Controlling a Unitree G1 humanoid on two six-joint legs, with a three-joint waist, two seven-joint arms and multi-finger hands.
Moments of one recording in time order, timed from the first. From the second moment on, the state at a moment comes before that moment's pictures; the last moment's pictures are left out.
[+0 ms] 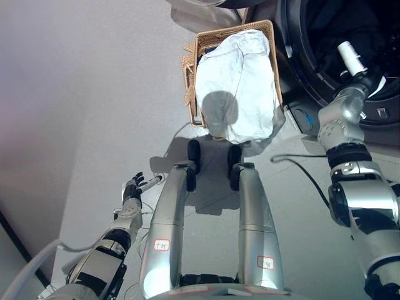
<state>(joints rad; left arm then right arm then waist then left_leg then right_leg) -0.41 0.27 -0.27 1.11 -0.51 -0.09 0.27 -1.12 -0.59 -0.02 1.04 0.98 -0.28 -0.53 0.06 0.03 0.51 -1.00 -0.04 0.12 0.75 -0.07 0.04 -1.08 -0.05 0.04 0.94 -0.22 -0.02</state>
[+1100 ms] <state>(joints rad) -0.38 0.21 -0.32 1.11 -0.55 -0.07 0.23 -1.23 -0.65 0.09 1.08 1.21 -0.32 -0.37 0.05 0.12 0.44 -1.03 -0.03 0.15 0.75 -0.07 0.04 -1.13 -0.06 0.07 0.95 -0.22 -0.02</state>
